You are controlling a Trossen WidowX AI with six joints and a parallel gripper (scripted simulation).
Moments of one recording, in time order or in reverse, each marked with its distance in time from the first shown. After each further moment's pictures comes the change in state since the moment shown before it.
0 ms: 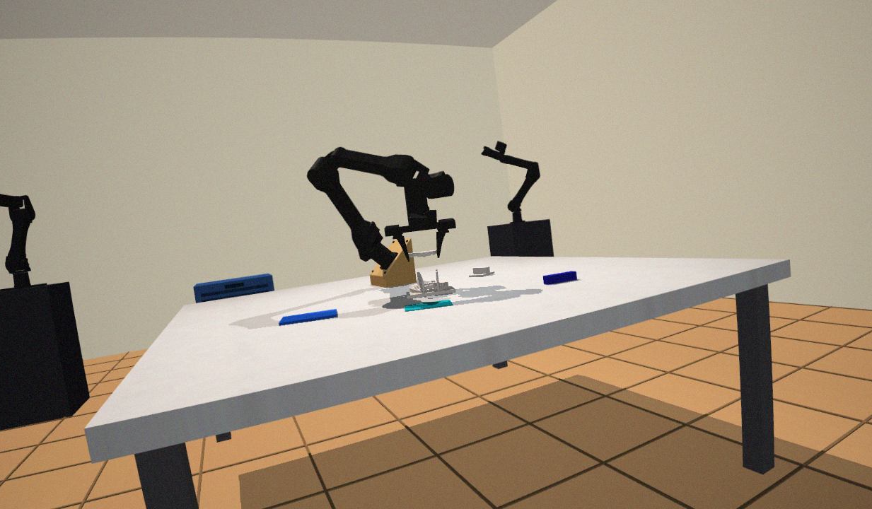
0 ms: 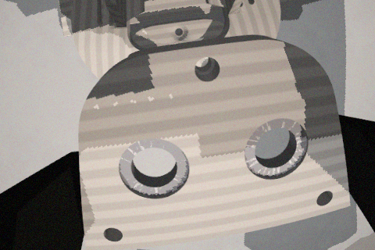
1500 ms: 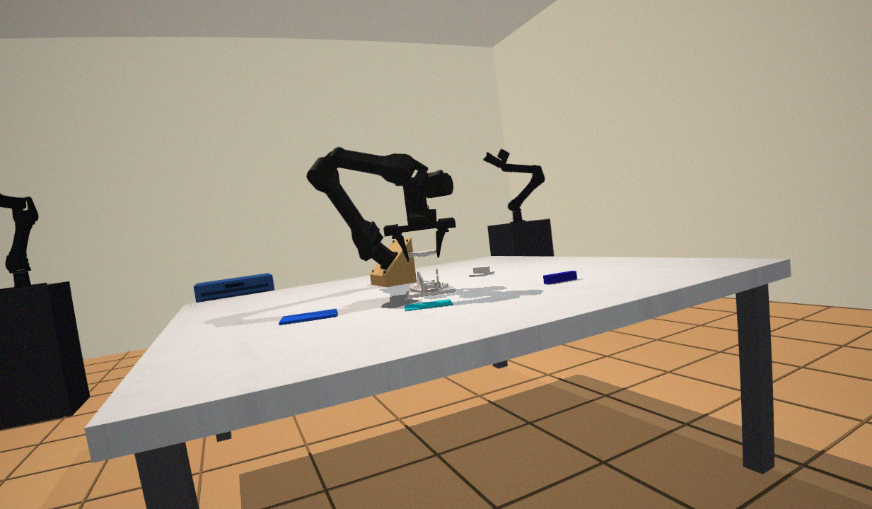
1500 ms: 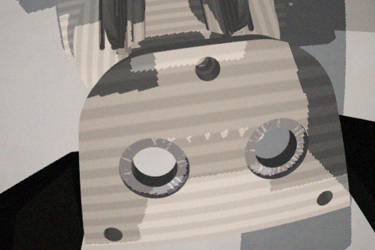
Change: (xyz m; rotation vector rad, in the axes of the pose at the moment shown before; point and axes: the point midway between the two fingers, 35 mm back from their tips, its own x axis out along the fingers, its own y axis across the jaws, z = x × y) arm 0.000 -0.002 0.013 -0.010 0.001 0.007
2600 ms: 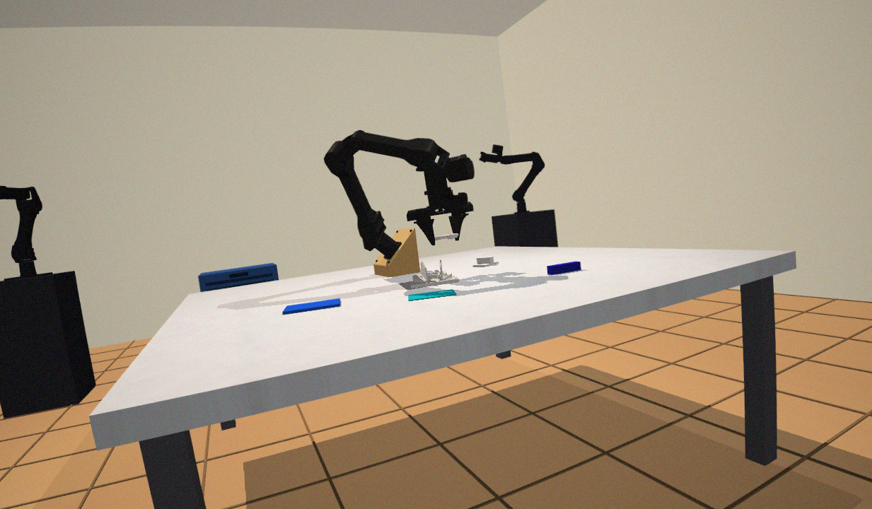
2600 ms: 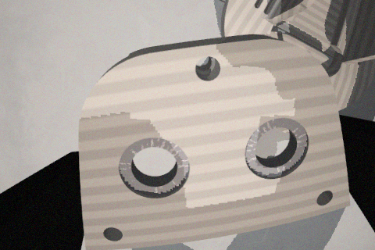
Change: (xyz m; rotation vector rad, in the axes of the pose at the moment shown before) arm -0.010 0.053 -0.025 -0.514 -0.006 0.033
